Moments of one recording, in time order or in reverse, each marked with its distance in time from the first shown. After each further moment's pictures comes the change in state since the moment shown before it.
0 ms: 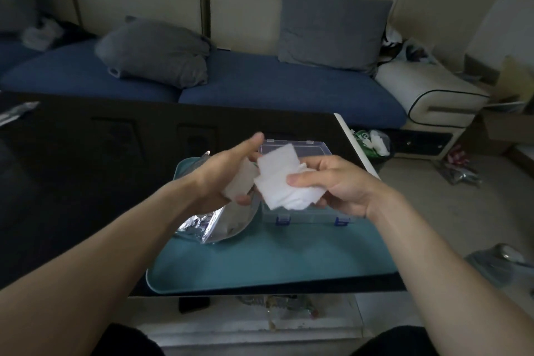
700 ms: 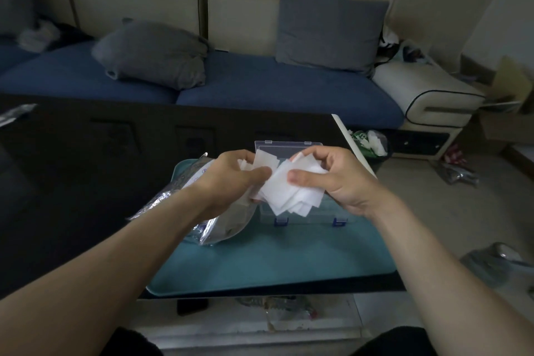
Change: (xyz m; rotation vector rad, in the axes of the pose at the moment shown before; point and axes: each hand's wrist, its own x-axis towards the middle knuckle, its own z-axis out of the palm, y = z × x) left_hand 0.003 -0.011 0.016 0.193 0.311 0.180; right_hand -0.003 0.004 -0.003 -0.067 0.141 -0.302
